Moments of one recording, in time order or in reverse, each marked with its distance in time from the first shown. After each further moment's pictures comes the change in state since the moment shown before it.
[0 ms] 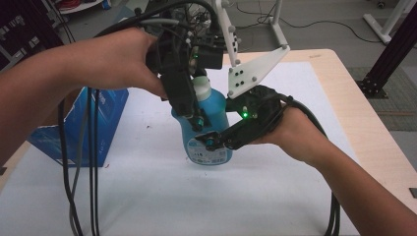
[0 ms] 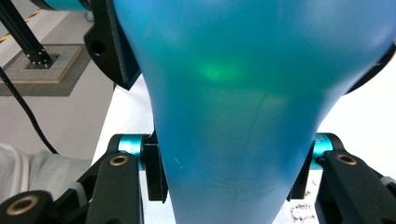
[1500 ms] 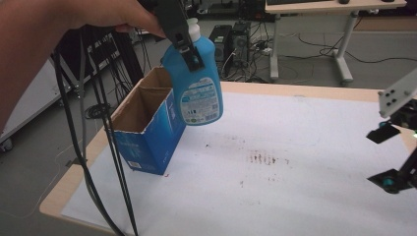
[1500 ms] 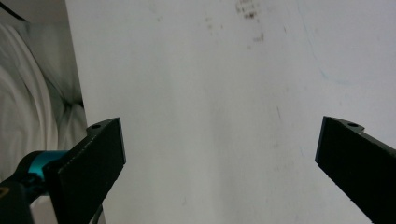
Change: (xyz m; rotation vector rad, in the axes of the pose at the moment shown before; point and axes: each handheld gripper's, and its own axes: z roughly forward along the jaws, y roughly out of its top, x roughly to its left) left arm 0.015 -0.103 -0.149 0.031 0.213 -0.458; right arm -0.023 0.002 -0.116 0.631 -0.096 0.171
